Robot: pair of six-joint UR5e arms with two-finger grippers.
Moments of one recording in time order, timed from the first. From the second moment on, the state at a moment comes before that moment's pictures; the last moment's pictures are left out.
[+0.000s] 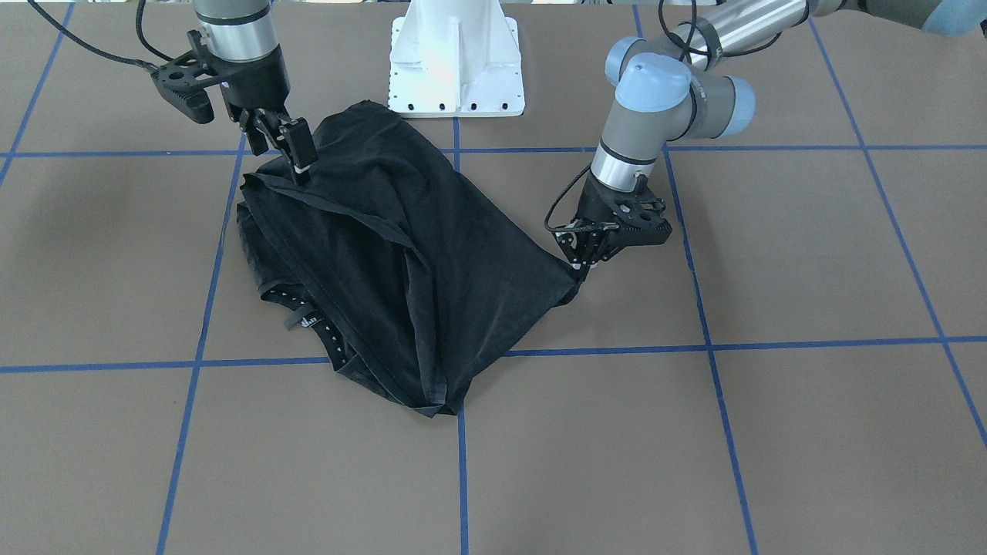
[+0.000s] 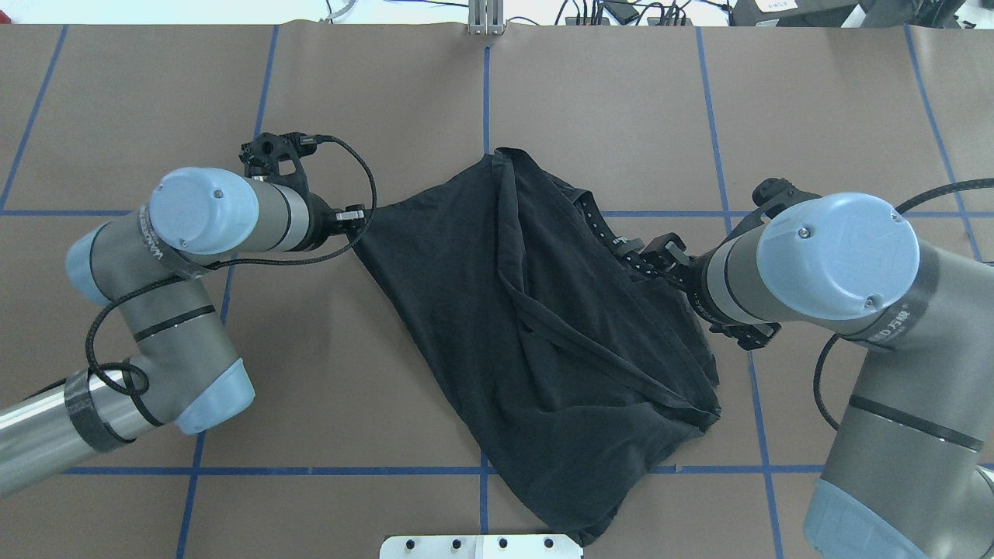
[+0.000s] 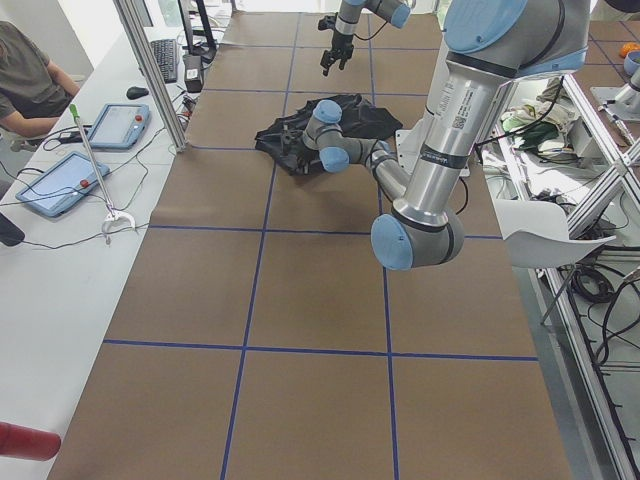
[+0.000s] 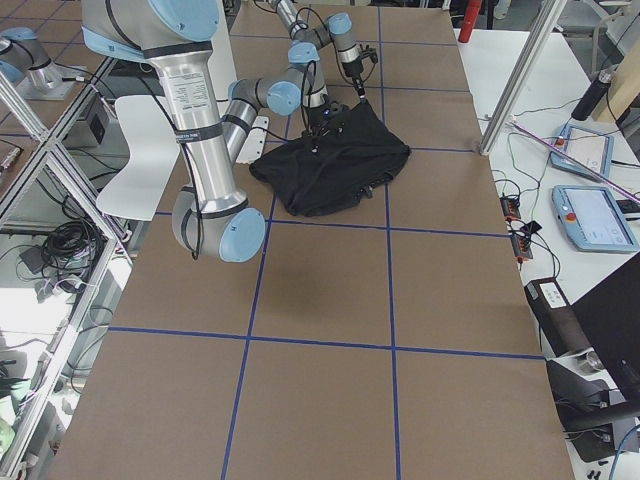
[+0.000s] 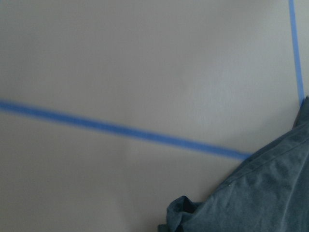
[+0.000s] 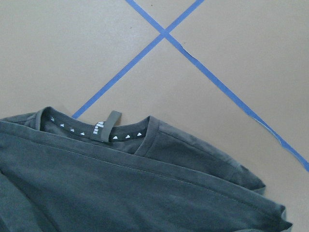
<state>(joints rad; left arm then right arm) -0.66 -2.06 -1.63 -2.05 -1.67 -1.31 0.53 -1.24 2.24 -1.81 1.69 1.95</state>
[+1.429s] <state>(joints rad) -0.85 -2.29 -1.25 -2.33 -1.76 -1.22 0.35 -1.18 2.11 -1.71 1.55 2.14</state>
